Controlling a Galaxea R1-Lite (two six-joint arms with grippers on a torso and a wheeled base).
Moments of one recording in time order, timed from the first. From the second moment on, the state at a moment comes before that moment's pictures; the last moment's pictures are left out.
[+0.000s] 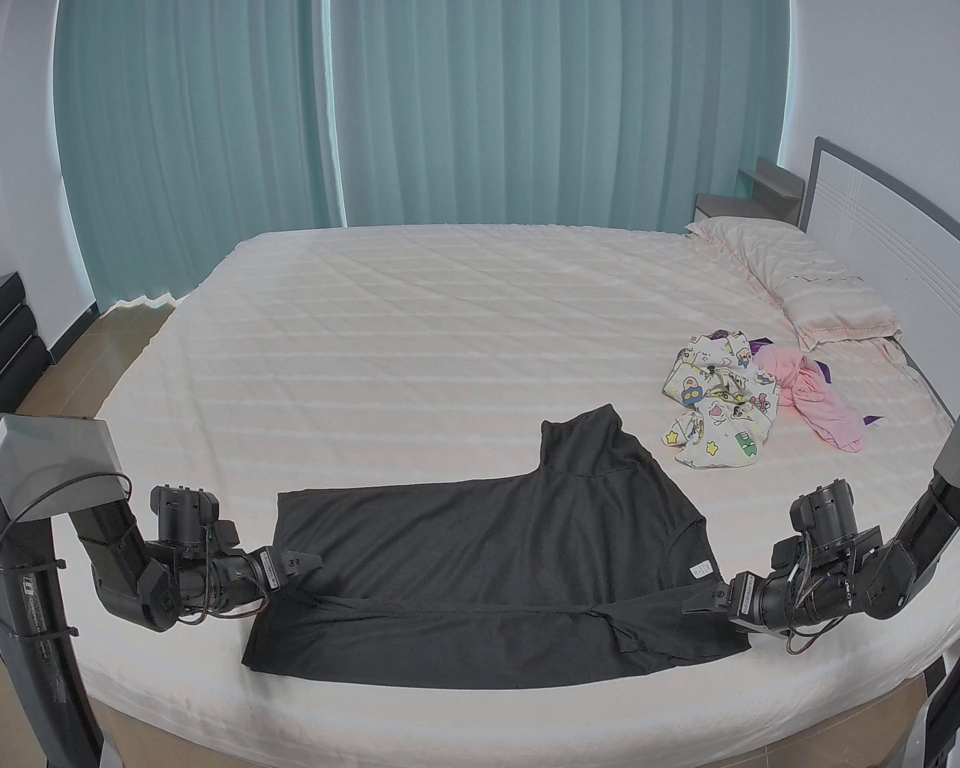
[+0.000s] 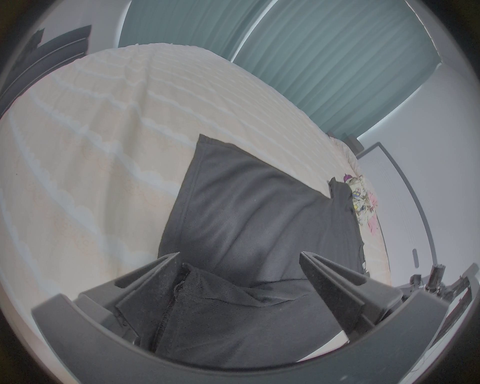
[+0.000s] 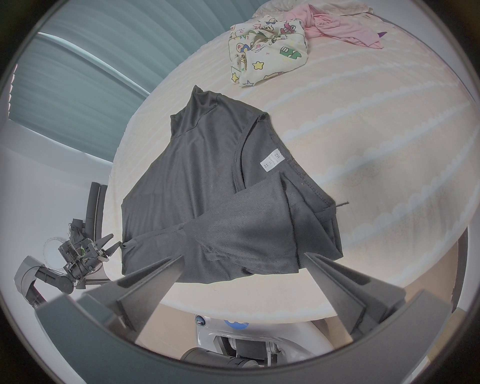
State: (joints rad) left arm -0.01 2.23 -0.53 -0.95 -0.33 -0.45; right arm 0.21 1.93 -0.42 -0.54 0.22 0.58
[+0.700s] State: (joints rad) left arm -0.02 2.29 -0.50 -0.99 -0.26 -0.37; right arm 0.22 1.95 -0.42 -0.54 0.21 0.57
